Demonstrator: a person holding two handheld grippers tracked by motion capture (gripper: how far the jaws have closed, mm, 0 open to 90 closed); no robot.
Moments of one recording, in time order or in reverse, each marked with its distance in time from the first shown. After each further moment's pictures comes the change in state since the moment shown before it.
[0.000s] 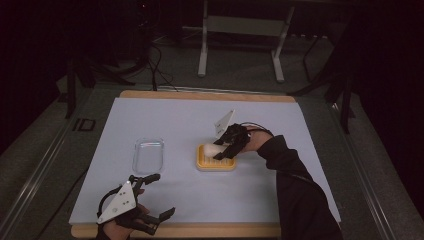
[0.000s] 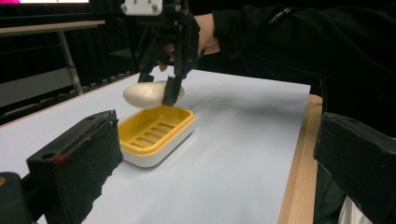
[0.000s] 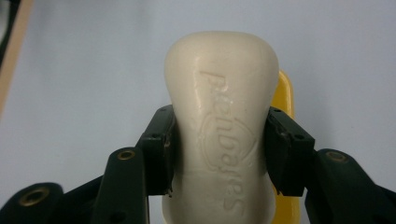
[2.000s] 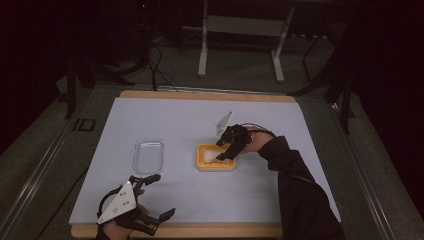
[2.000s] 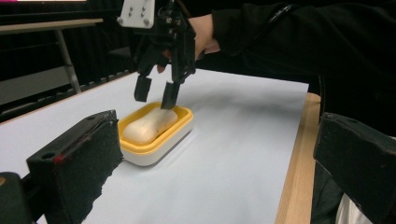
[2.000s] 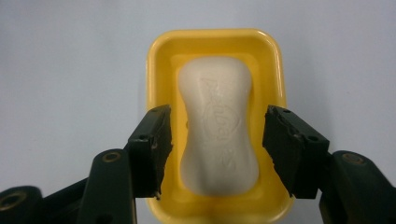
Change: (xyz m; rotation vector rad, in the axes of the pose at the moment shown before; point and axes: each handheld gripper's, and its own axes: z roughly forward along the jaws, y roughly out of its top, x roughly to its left) left arm -0.001 0.000 0.000 0.005 -0.007 -0.004; right arm -0.003 -0.008 0.003 0.070 -0.052 0.082
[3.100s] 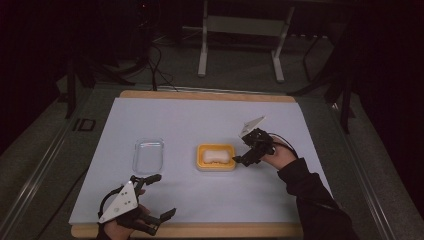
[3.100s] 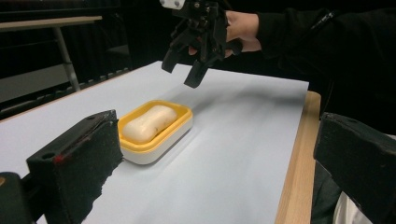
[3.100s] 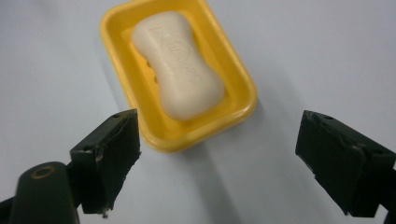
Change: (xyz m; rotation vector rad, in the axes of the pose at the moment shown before) left arm 0.000 0.000 0.002 0.010 -0.001 -0.002; right arm 0.032 -0.056 -0.034 -0.102 -0.255 0.346
